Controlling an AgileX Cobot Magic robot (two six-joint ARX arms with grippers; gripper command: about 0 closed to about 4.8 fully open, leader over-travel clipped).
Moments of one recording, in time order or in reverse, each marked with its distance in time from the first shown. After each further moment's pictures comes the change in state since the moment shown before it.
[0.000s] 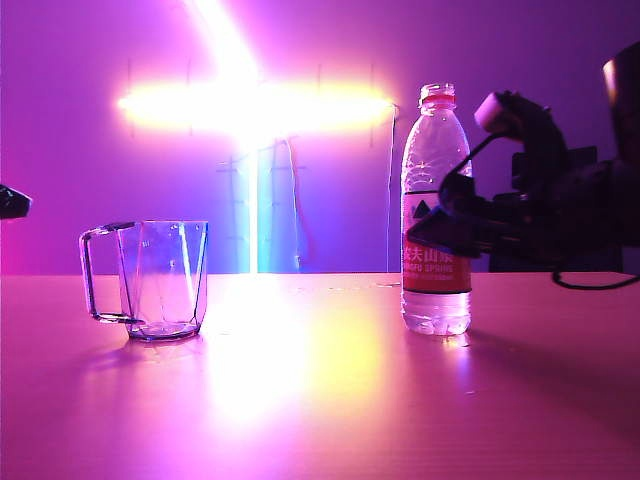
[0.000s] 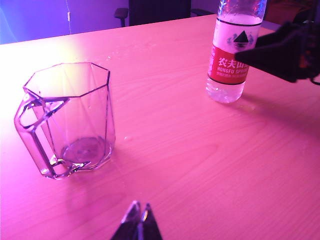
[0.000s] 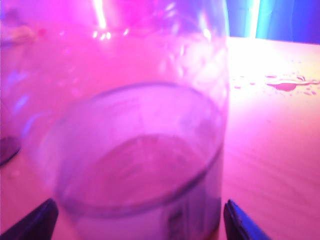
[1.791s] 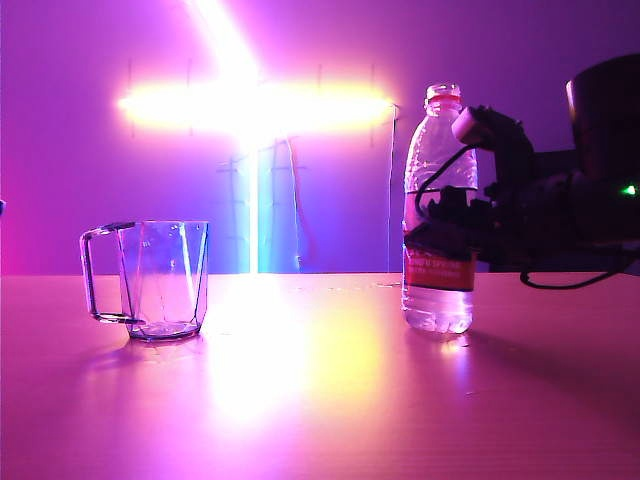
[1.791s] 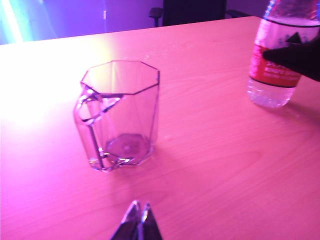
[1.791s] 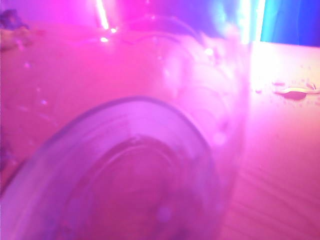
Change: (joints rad) left arm 0.132 -0.001 0.000 0.000 0.001 0.000; right arm 0.003 0.087 0.109 -0.013 -0.017 0.002
